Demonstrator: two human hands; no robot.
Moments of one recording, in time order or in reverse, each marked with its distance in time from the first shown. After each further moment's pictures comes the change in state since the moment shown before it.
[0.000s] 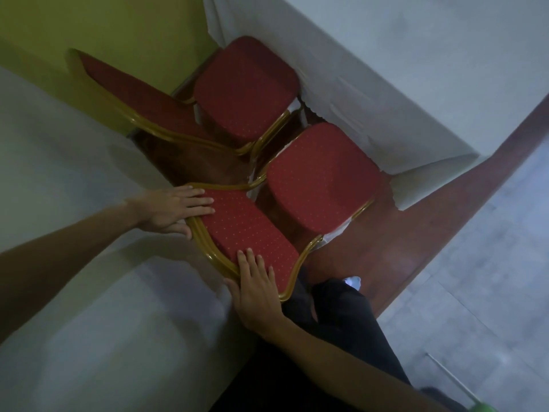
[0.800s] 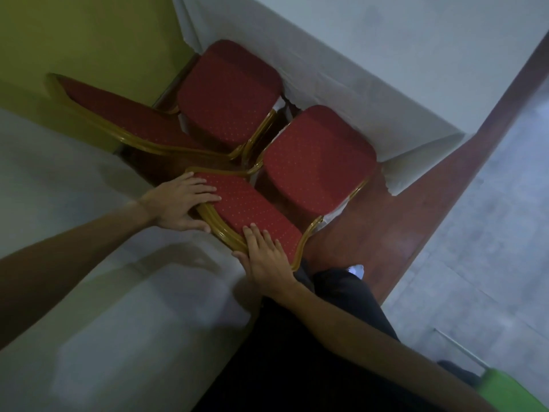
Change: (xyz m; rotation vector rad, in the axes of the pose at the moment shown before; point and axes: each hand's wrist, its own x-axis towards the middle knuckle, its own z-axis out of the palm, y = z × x) left_hand 0.025 -0.025 -0.021 0.044 0.217 0.003; right_hand 0.044 -0.011 -0.037 -0.115 0.110 -0.020
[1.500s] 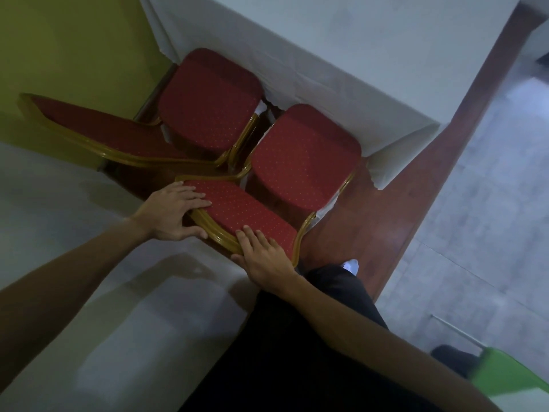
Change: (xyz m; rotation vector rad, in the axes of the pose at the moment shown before) left_hand 0.008 0.010 0.002 -0.025 0.164 -0.042; right_hand 0.000 0.011 -0.016 -0.189 -0.033 -0.094
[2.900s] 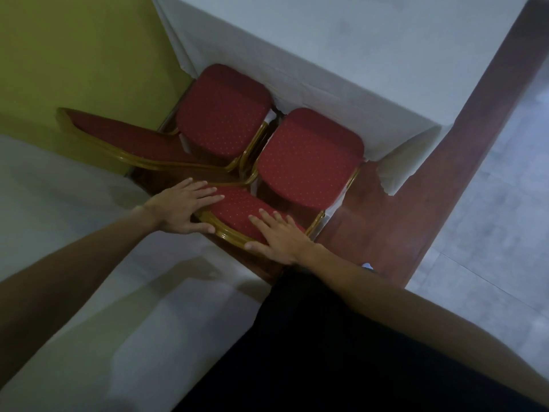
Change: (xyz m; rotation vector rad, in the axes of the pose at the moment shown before) left_hand 0.013 0.039 -0.036 0.137 -0.253 -0.021; right_hand -0.001 0.071 -0.040 0.023 -0.101 -0.082
